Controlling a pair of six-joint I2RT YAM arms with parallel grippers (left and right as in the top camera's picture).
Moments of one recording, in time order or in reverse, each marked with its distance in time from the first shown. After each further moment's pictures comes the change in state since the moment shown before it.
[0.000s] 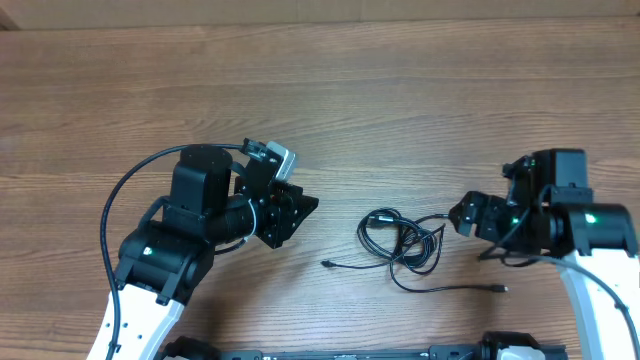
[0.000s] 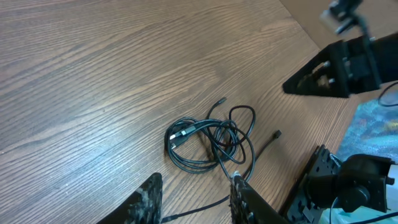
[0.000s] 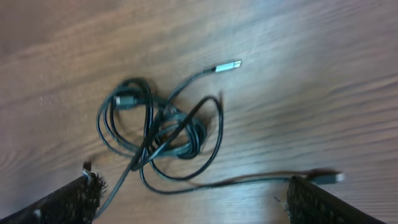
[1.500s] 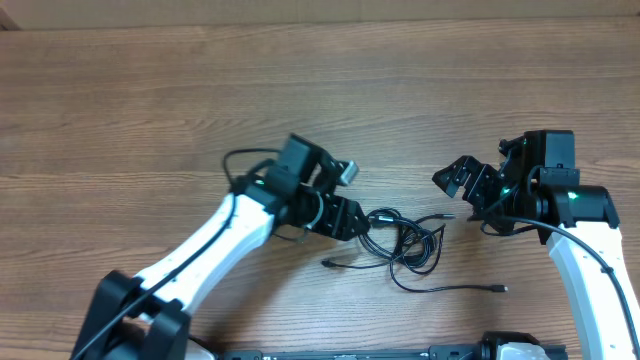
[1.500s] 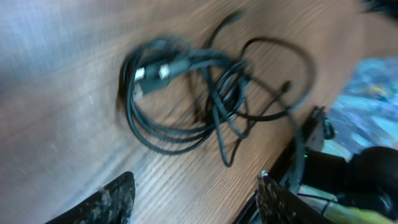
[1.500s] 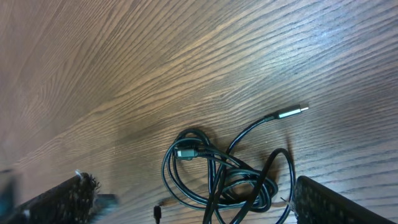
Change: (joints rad) left arm -0.210 0.558 0.000 0.145 0.052 -0.223; right arm 0.000 0.117 -0.038 0.290 -0.157 0.263
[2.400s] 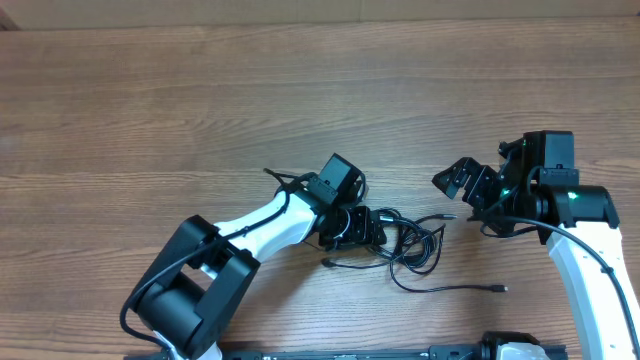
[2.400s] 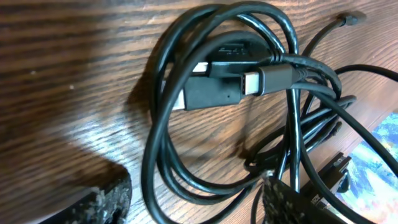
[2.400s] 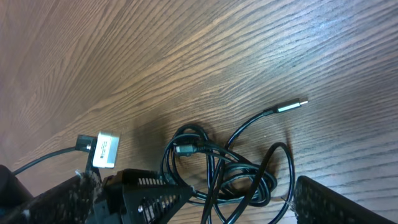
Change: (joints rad) left arm -0.126 0.264 0.001 0.176 -0.072 -0.386; right arm 0.000 0.000 0.000 -0.019 -0.001 0.006
